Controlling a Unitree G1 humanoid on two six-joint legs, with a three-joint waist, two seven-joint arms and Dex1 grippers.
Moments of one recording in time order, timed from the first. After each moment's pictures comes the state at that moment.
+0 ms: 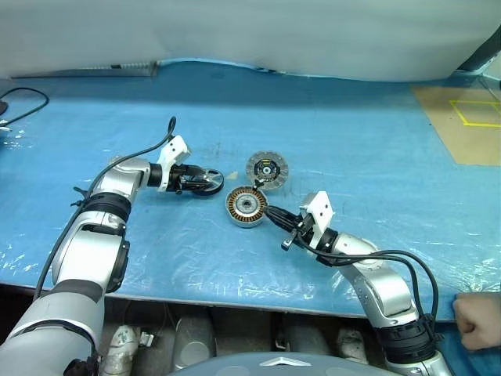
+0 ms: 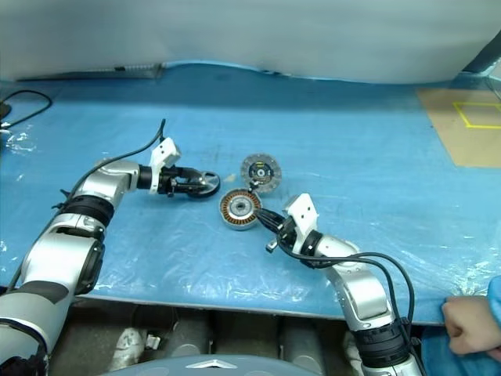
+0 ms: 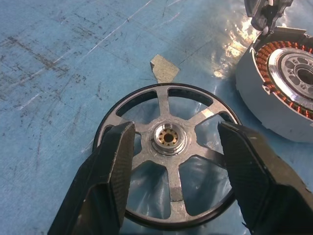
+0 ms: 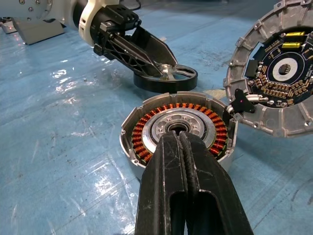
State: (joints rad) left arm -0.95 0.49 -0.12 1.06 -0.04 0.06 -1.25; right arm -0.06 -0.31 0.16 -0.29 0.27 0.36 0.65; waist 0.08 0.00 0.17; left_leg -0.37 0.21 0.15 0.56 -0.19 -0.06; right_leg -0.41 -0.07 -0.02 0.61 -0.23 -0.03
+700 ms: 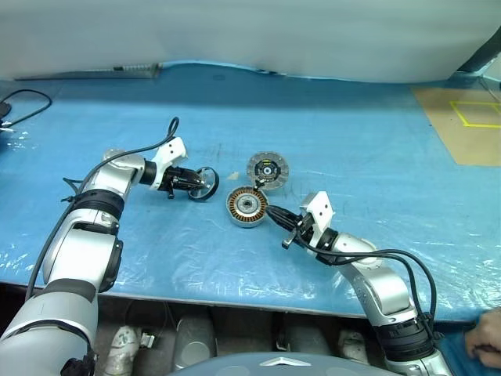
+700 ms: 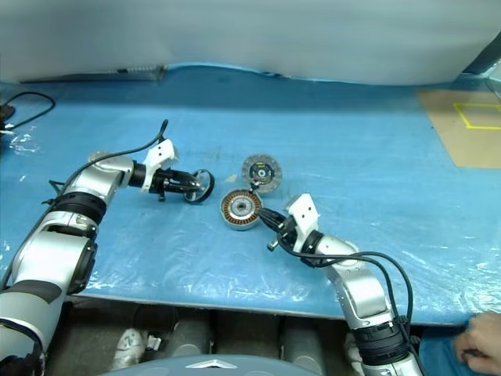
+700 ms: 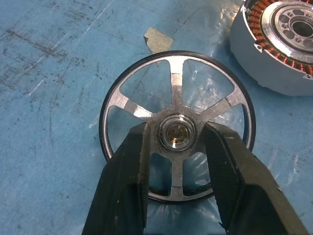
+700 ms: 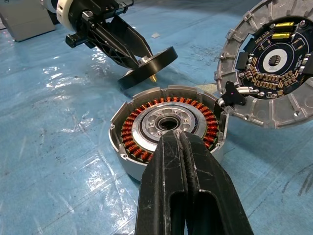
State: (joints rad) left arm -0.95 0.54 -0.16 1.02 0.04 0.02 -1.30; right arm -0.07 -0.31 0.16 -0.25 0.27 0.34 0.63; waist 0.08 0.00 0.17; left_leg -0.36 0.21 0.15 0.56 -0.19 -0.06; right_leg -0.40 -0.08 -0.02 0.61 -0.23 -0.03
